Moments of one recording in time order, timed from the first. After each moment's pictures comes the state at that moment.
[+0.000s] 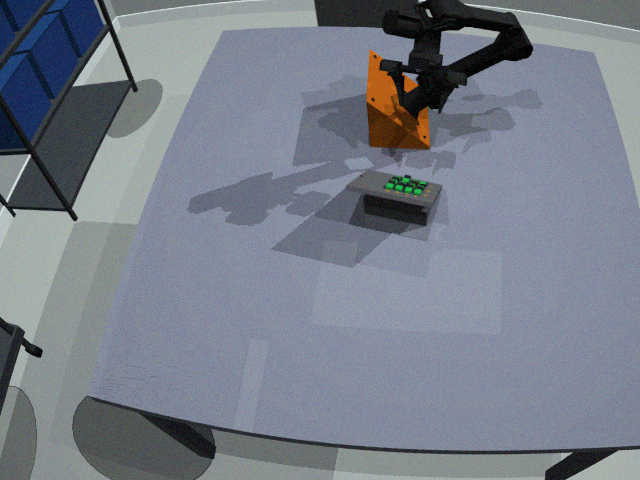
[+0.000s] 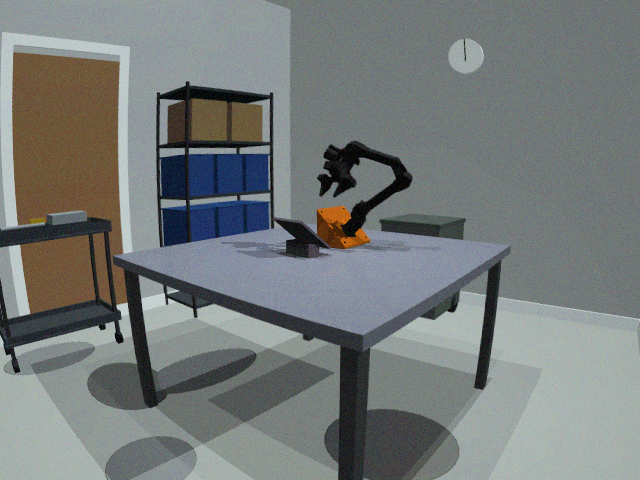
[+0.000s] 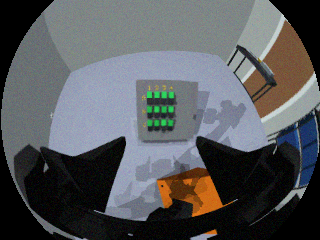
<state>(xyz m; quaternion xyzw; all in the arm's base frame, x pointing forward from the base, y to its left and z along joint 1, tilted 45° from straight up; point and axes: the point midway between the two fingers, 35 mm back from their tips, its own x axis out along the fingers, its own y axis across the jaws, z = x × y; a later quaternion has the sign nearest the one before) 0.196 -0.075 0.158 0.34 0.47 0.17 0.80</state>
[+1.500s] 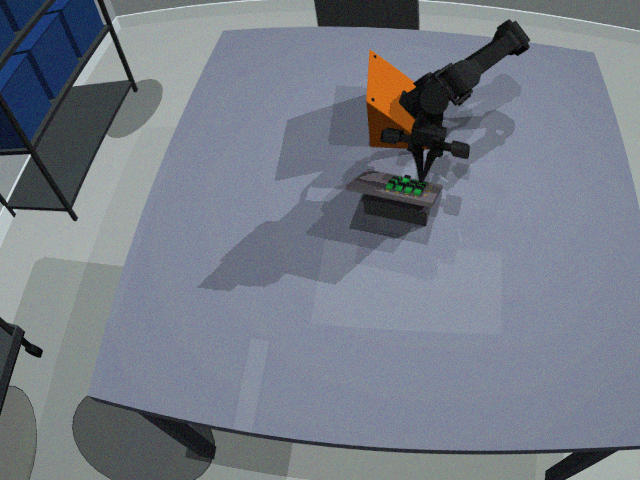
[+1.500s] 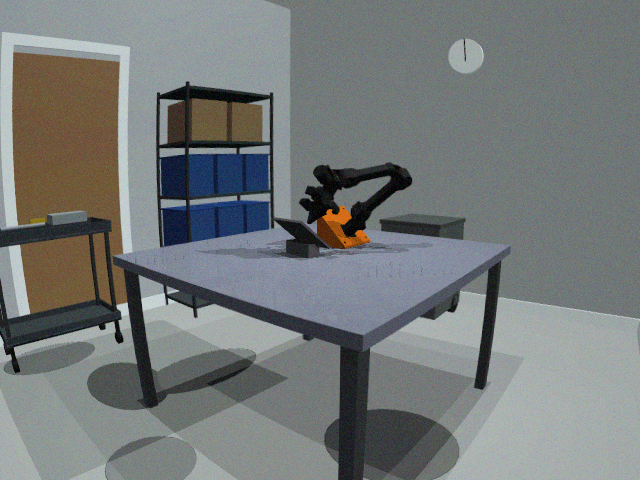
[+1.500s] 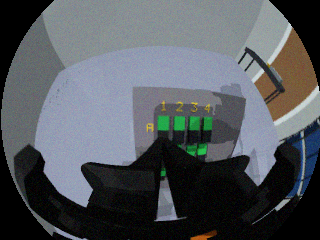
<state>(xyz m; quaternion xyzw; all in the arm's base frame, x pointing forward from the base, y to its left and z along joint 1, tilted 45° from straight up) 0.299 0.024 0.091 0.33 0.46 0.18 0.81</state>
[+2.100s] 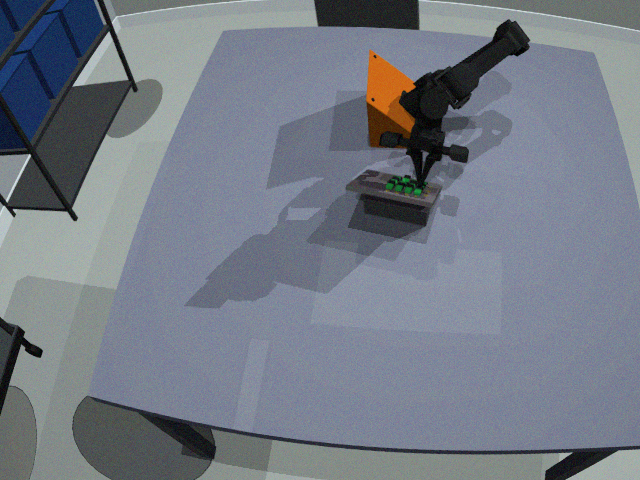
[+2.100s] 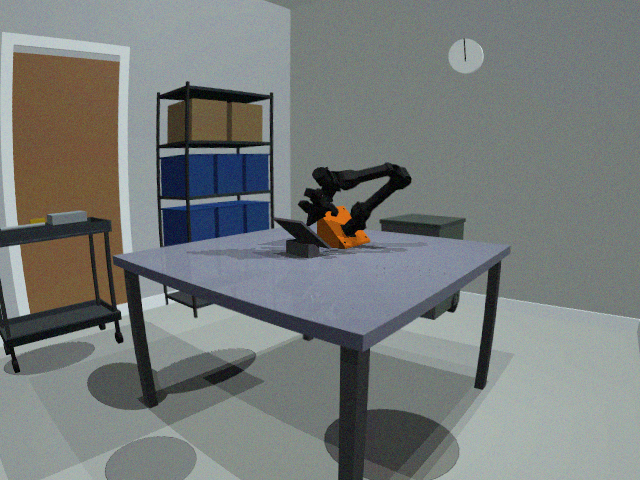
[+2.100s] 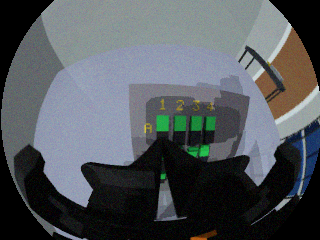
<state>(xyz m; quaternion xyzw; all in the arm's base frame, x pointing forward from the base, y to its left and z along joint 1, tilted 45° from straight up) 0.301 0.029 0.084 0.33 0.46 0.18 0.80</state>
